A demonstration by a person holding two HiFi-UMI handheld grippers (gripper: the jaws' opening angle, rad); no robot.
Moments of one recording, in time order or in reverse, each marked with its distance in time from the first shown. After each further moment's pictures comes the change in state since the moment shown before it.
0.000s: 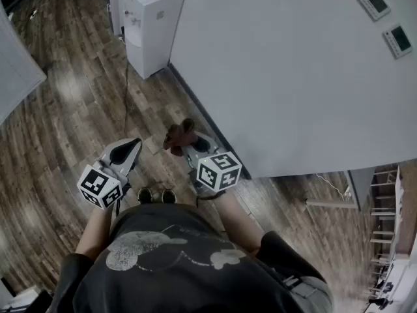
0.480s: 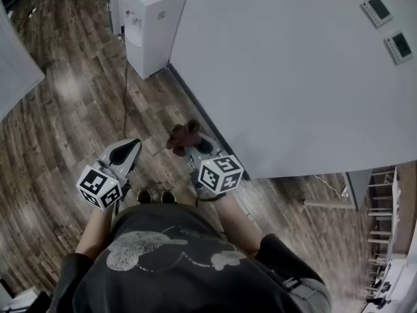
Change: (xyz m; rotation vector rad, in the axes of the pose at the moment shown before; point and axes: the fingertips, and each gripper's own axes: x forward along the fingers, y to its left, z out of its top) left arm -0.007 0.016 0.000 -0.062 -0.022 -0.005; right arm 0.005 -0.002 0.003 0.010 -0.029 -0.047
